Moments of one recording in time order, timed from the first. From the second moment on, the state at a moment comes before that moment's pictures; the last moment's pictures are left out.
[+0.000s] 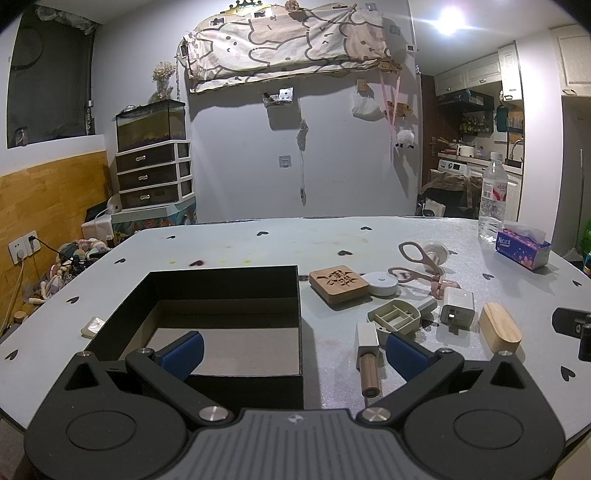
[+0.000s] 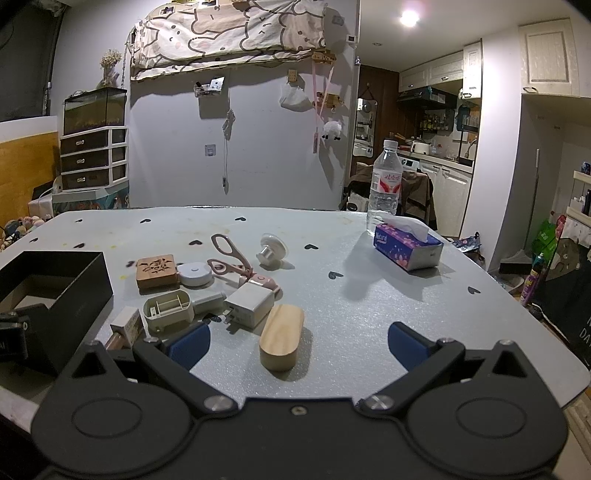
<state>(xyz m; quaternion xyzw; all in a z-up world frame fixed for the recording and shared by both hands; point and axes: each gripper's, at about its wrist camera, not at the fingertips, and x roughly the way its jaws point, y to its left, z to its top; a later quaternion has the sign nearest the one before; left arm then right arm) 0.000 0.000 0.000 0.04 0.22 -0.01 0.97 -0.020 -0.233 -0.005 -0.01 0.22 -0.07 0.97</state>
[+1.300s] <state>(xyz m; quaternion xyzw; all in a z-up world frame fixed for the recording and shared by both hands) 0.010 0.019 0.006 0.02 0.22 0.02 0.98 -0.015 -0.246 -0.008 0.00 0.22 -0.10 0.97</state>
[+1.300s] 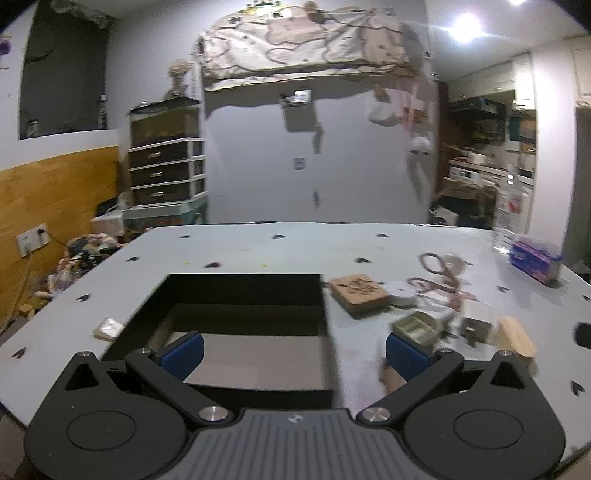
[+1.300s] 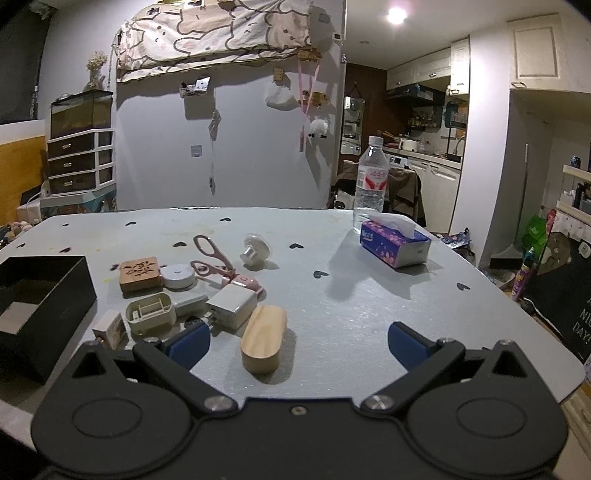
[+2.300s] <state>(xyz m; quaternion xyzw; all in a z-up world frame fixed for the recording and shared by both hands) 0.072 0.152 -0.010 0.02 0.25 0.10 0.96 0.080 -0.261 -0.056 0.08 0.28 -0.11 0.95</state>
